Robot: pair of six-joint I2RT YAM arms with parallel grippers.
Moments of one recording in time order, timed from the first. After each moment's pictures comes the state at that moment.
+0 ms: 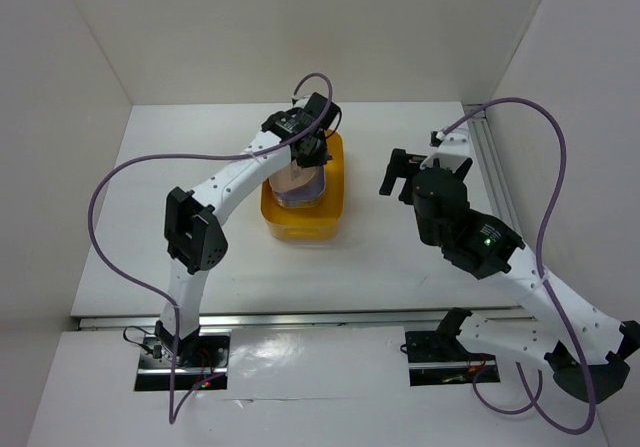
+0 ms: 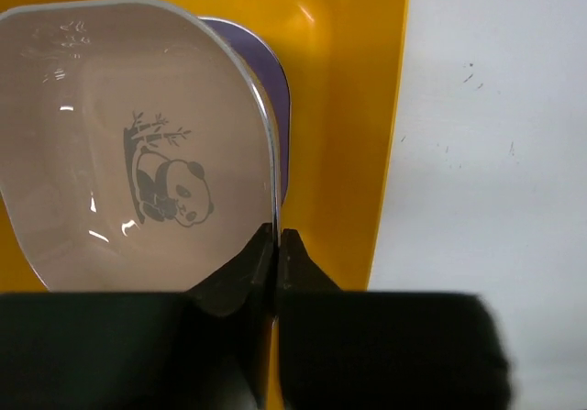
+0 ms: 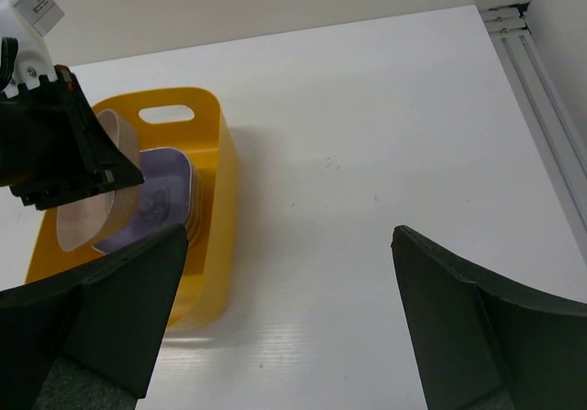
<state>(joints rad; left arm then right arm) -0.65 2.08 2.11 -0.98 -0.30 -0.74 0.82 0.93 1.15 -0.53 0.85 0.39</state>
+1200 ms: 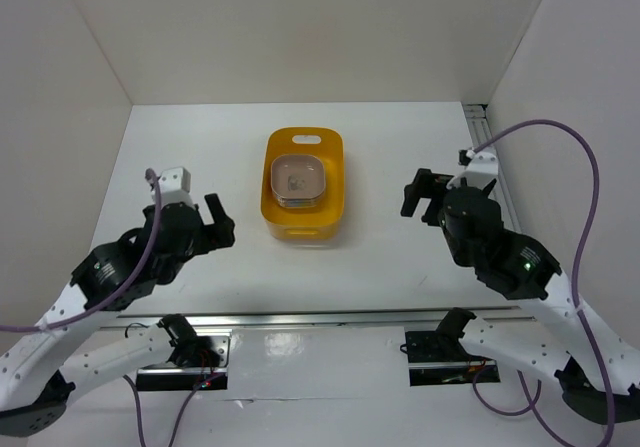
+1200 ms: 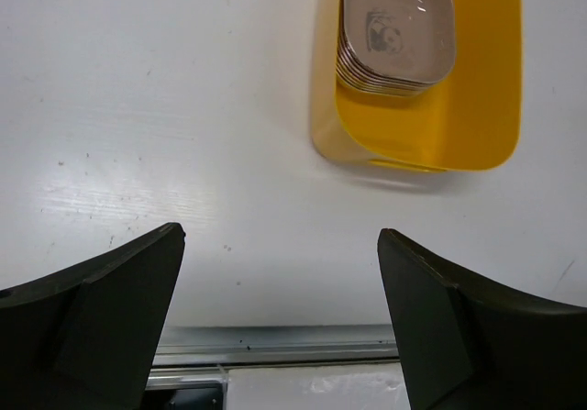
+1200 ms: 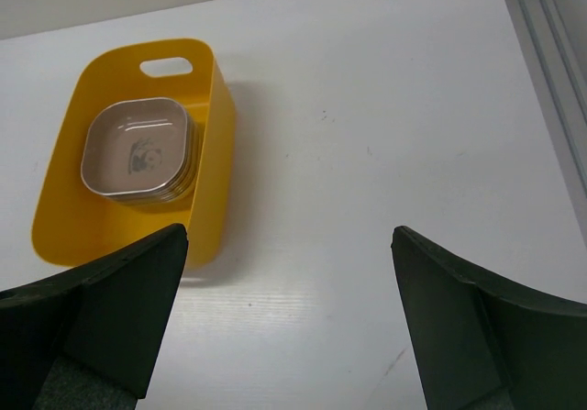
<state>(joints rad) -0.79 0.77 1.13 -1.02 -0.60 -0.72 0.80 0.78 1.15 -0.76 0.74 0.47</state>
